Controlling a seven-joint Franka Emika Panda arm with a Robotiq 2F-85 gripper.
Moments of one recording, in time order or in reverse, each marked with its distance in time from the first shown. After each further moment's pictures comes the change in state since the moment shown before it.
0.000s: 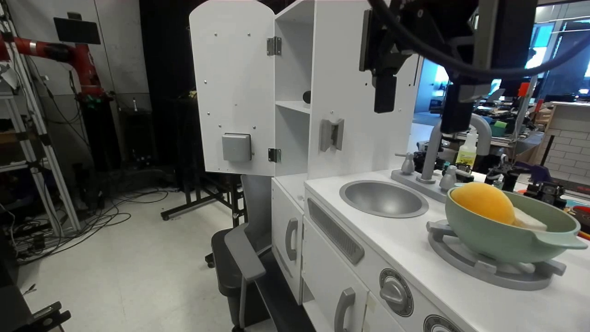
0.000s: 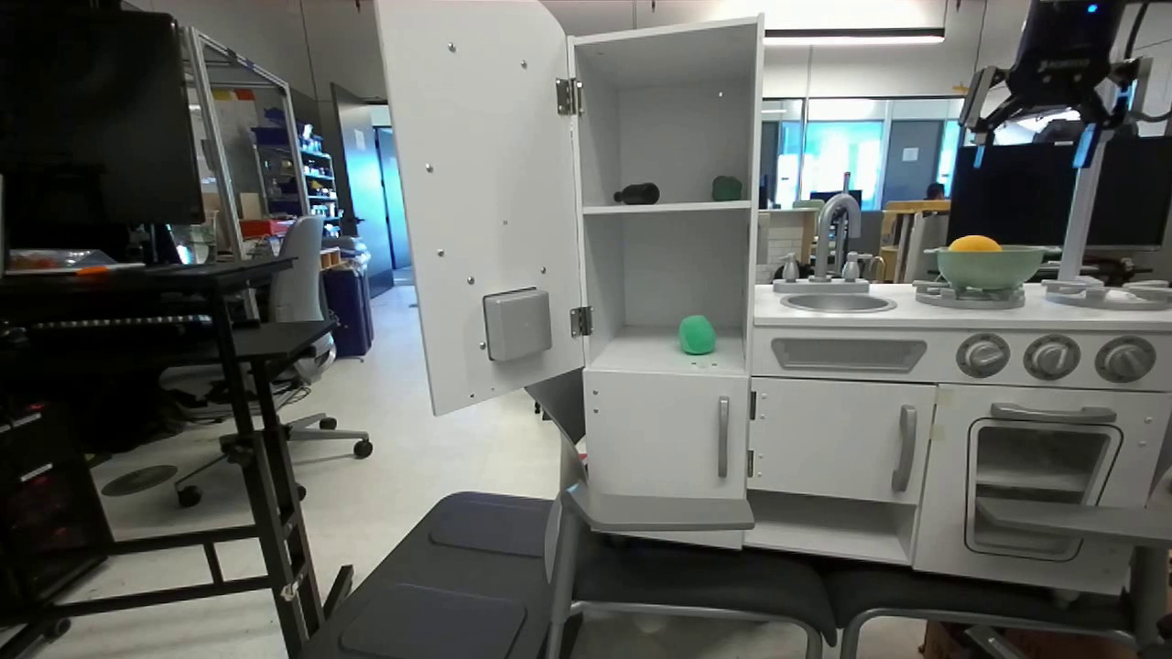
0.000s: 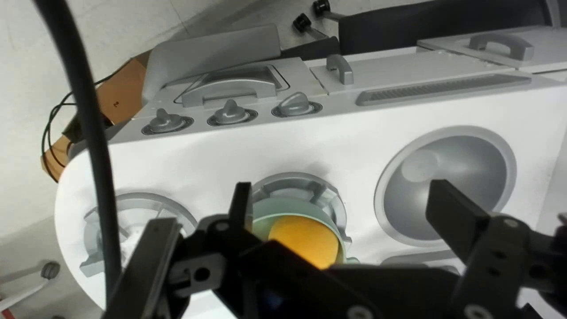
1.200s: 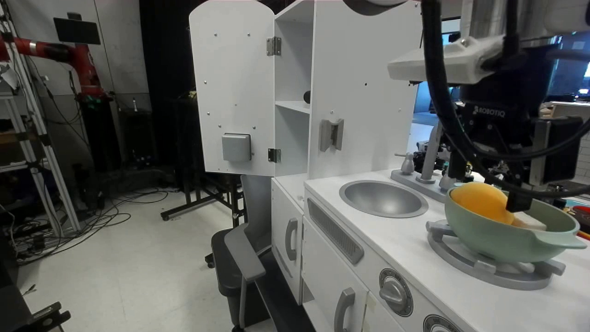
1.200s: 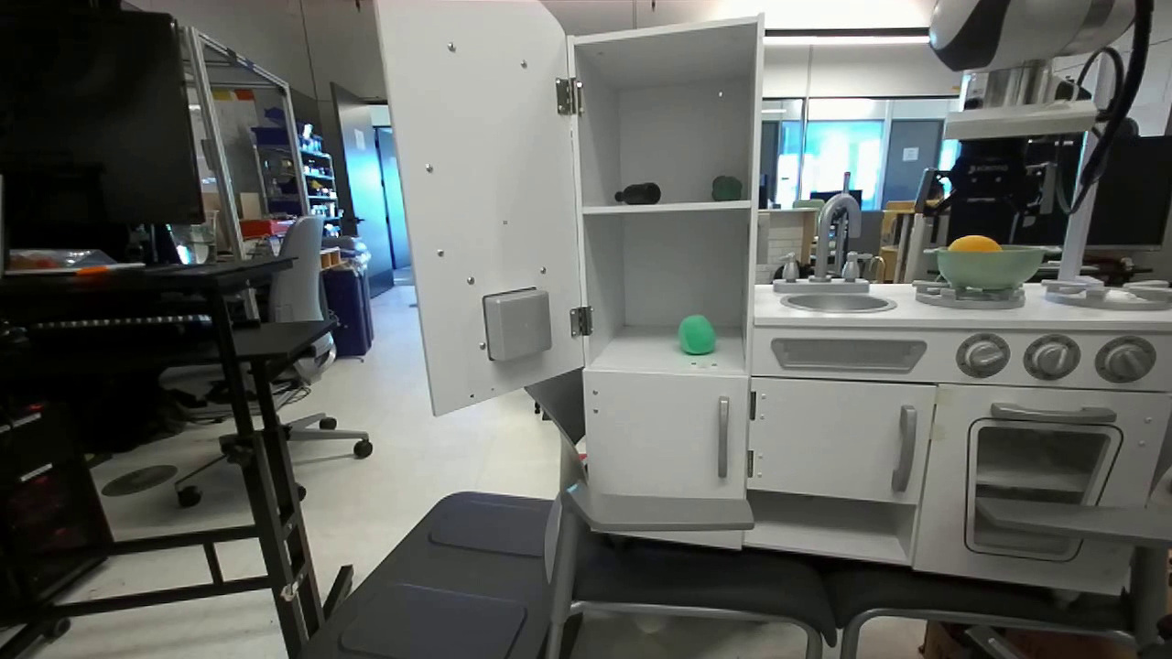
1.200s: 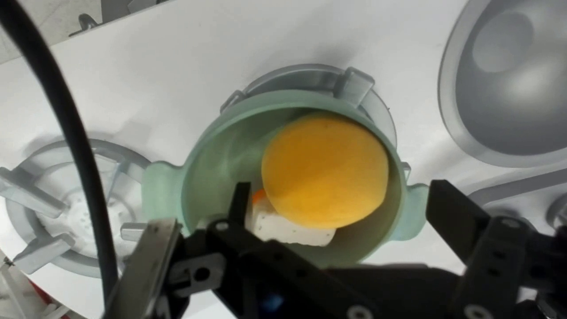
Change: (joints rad) arm -0.054 0.490 -0.021 0.503 0.035 0.002 0.150
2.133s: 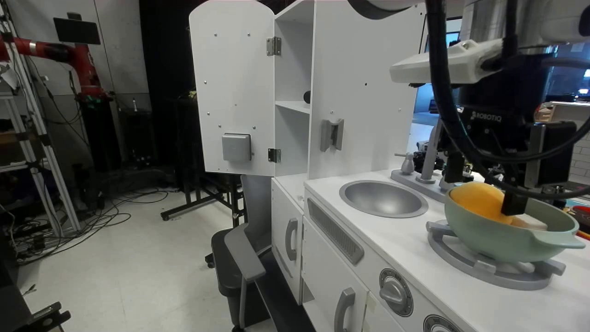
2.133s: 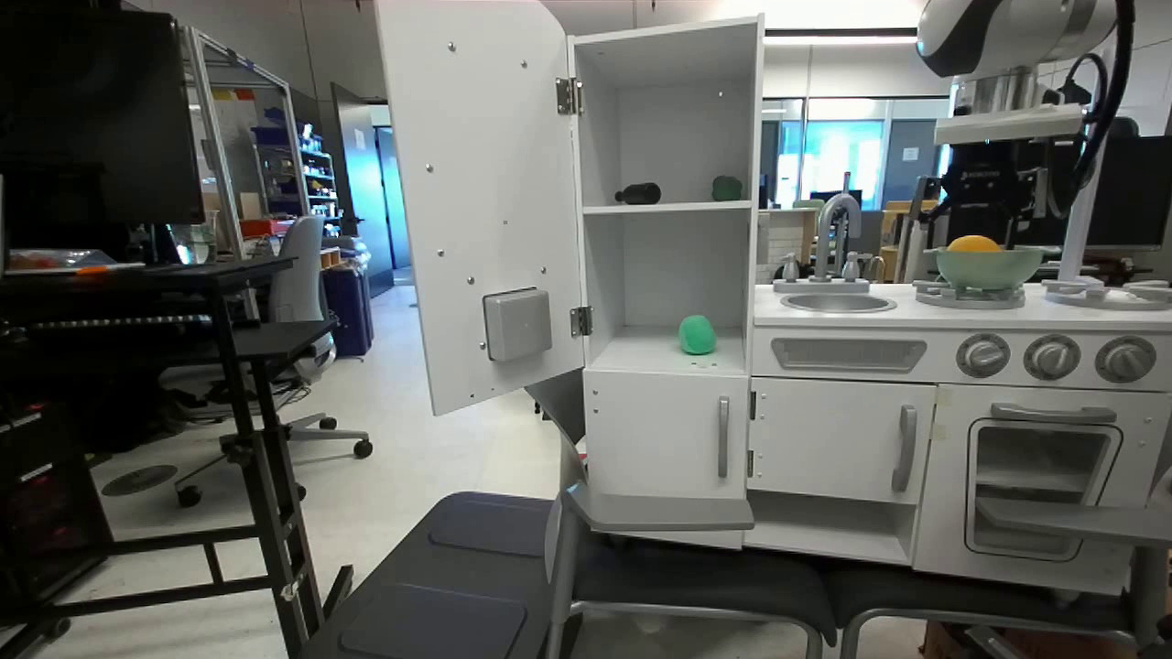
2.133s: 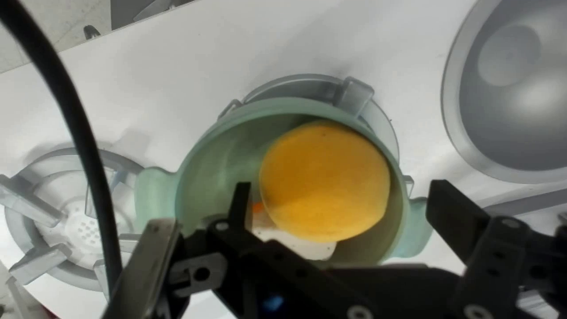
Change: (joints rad) arm -0.007 0.066 0.002 0.114 0.001 -0.111 0.006
